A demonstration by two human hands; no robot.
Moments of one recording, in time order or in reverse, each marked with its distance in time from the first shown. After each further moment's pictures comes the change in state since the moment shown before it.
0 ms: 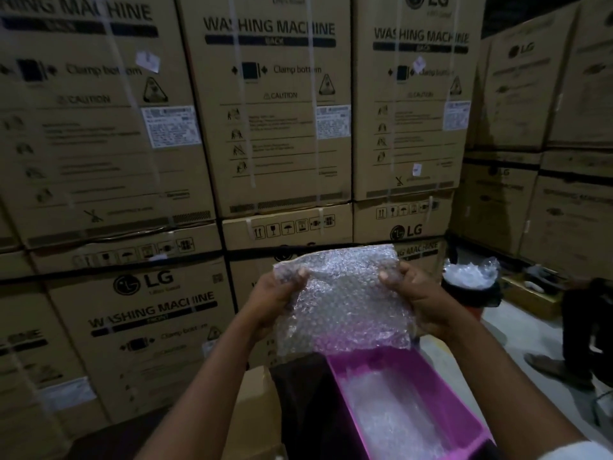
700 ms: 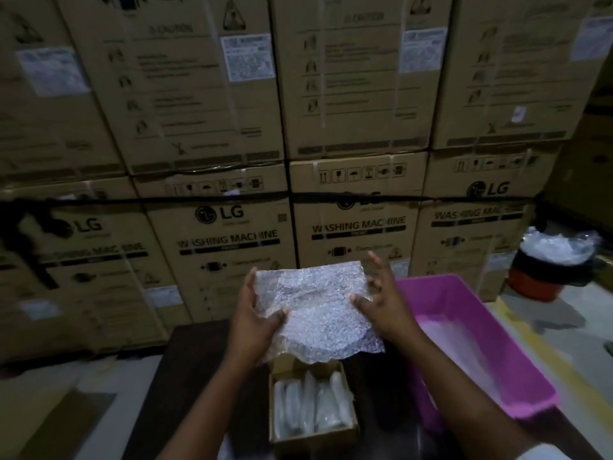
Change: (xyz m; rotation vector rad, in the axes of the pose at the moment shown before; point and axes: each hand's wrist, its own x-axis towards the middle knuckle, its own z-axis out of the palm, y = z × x) left_hand -0.150 -0.098 -0.092 0.199 0.530 -0.060; right_hand -0.020 0.133 0.144 -0.467 -0.023 -0.153
